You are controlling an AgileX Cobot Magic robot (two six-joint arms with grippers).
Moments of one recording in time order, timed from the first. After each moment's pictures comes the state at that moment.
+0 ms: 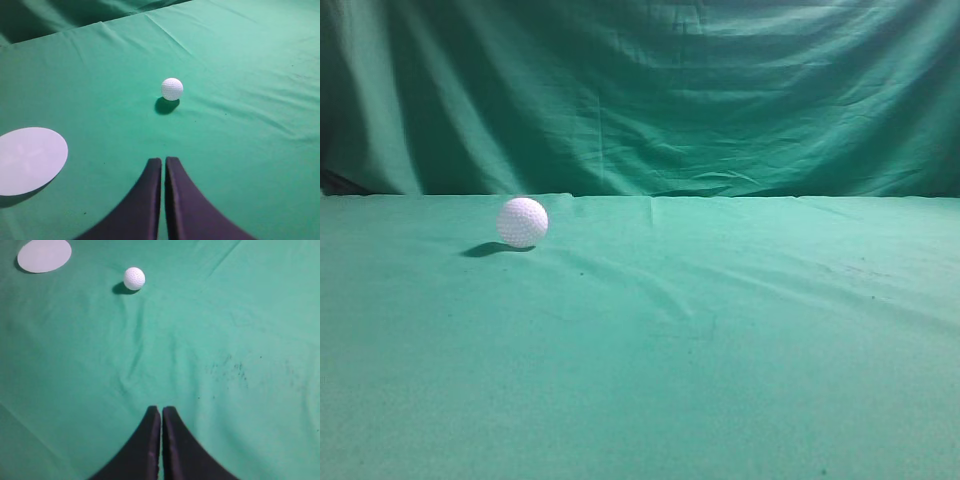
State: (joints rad) left arm -0.36 0.16 -0.27 -0.15 0.53 0.21; right arm 0.77 0.49 -0.39 -0.09 0.57 0.16
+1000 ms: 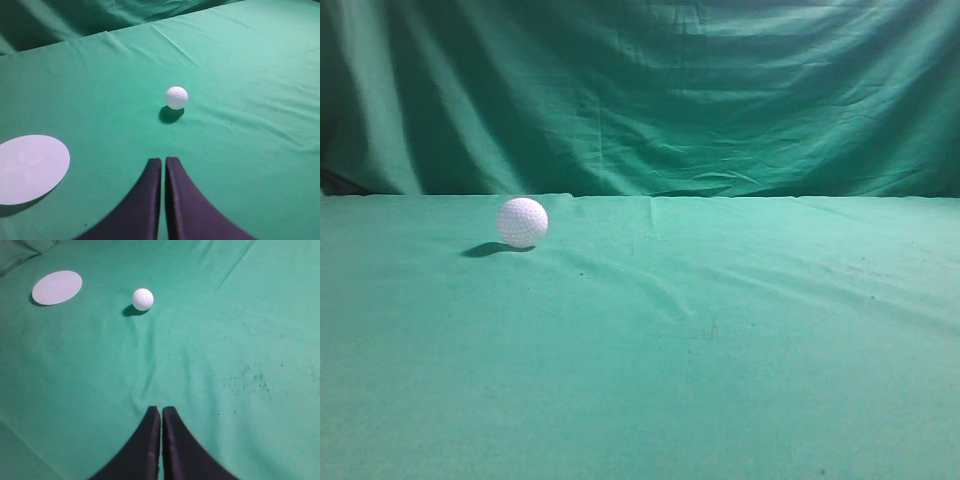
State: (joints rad) left arm -0.36 0.16 -0.23 -0.15 0.44 0.21; right arm 0.77 0.49 -0.26 -0.10 0.34 0.26
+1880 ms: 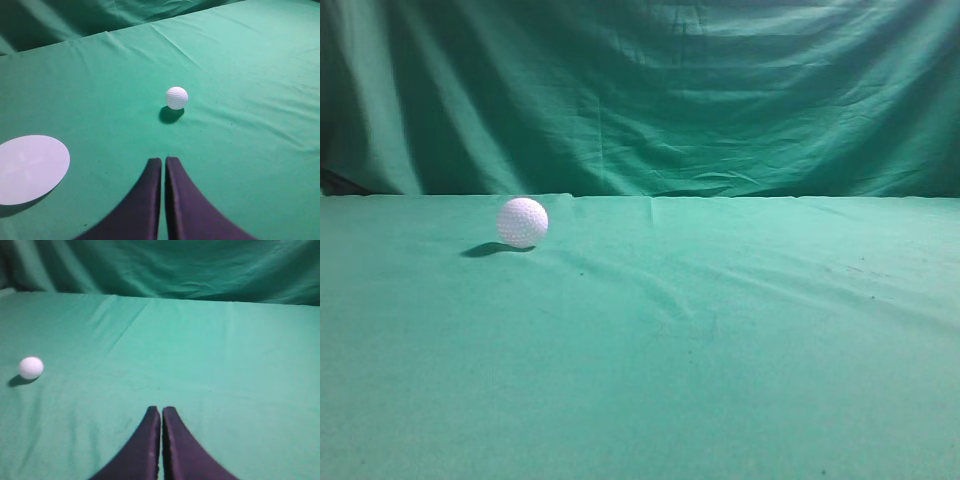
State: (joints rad) left arm -0.36 0.16 -0.23 -0.15 0.44 0.21; right arm 0.36 0.28 -0.13 -0.25 0.19 0.26
